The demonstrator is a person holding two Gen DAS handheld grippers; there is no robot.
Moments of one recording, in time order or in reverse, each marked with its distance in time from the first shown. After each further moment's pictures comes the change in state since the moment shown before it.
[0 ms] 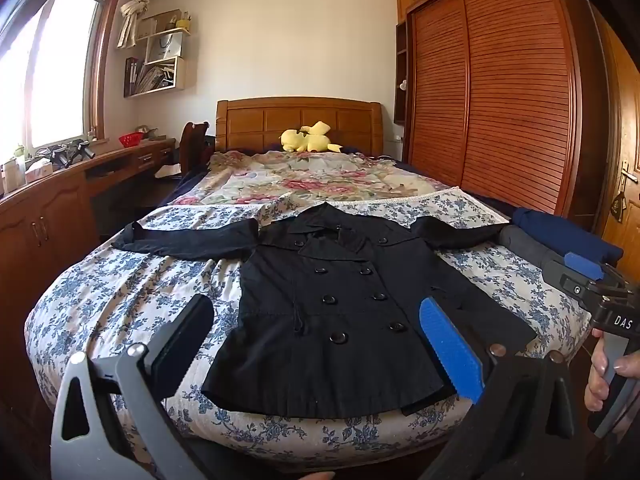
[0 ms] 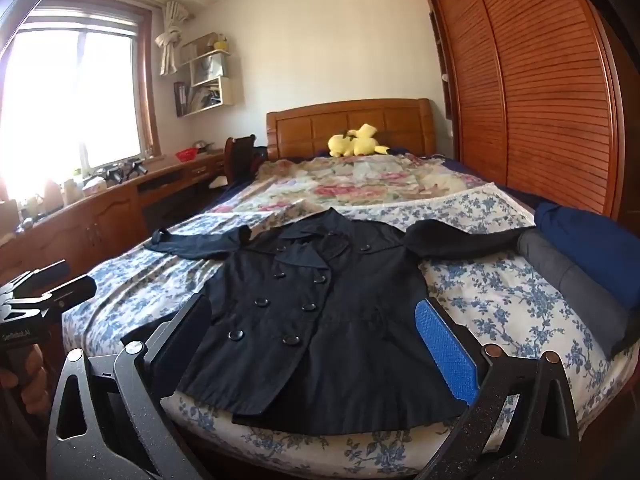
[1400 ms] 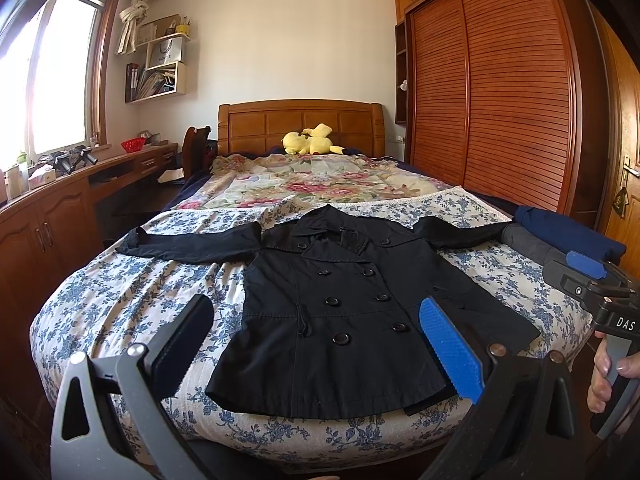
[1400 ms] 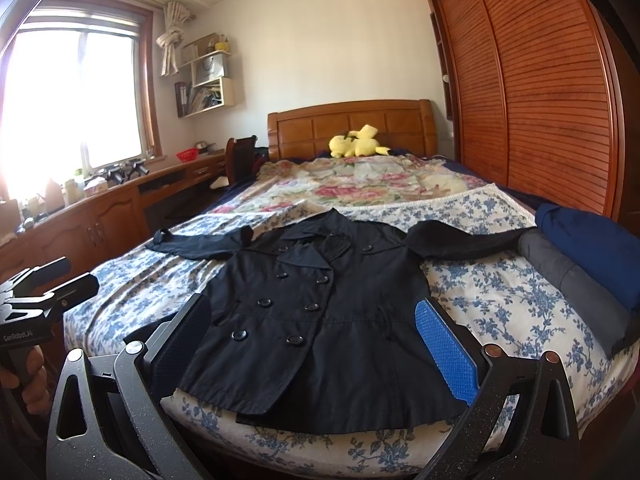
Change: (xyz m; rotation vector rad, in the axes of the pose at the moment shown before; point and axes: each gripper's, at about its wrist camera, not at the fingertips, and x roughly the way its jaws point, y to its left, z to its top) left arm -0.008 0.000 0.001 0.016 -0.023 0.008; right arm -0.003 0.006 0.000 -0.002 -0.006 -0.002
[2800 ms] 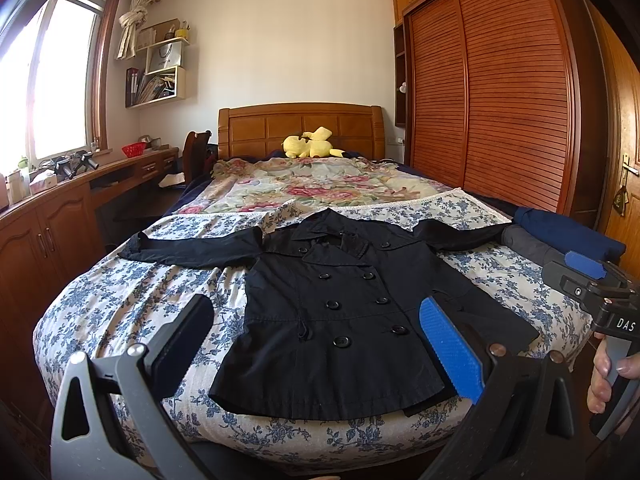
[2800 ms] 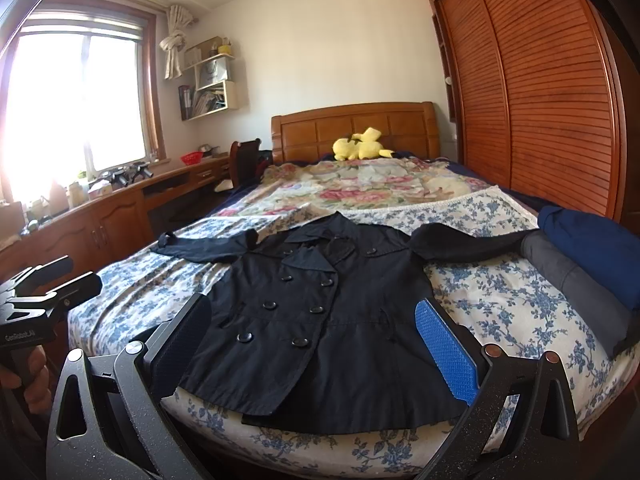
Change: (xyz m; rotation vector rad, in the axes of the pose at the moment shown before) left arm -0.007 -0.008 0.008 0.010 -0.006 0.010; right arm -0.002 0.003 0.000 0.002 -0.005 0.005
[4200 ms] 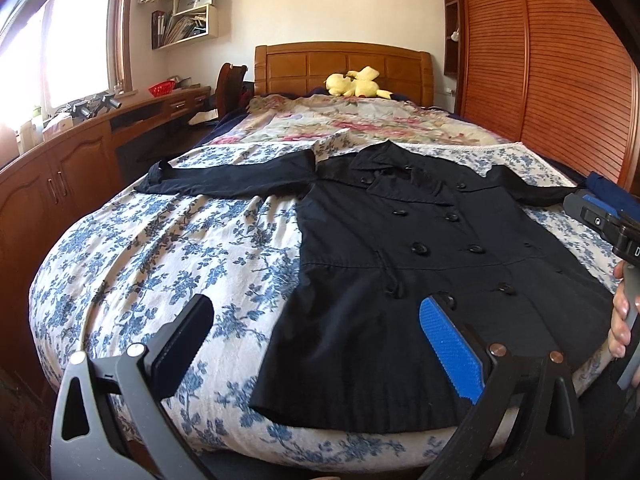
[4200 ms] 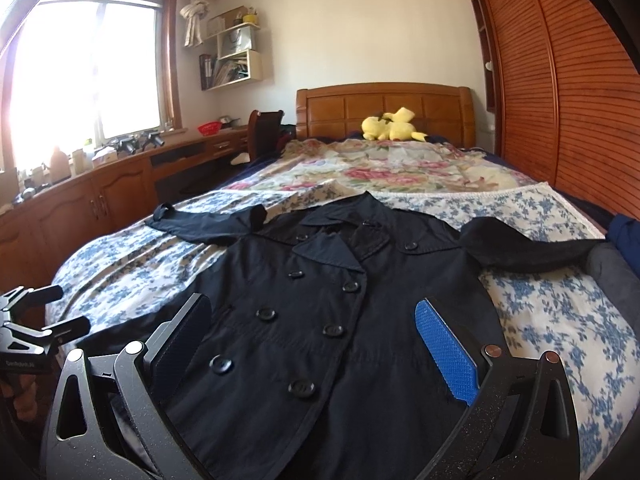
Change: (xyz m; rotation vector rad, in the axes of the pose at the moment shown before) left arm 0.122 0.075 -0.057 -0.061 0.205 0.129; right arm 0.152 0.008 -0.006 -0.074 0.063 0.087
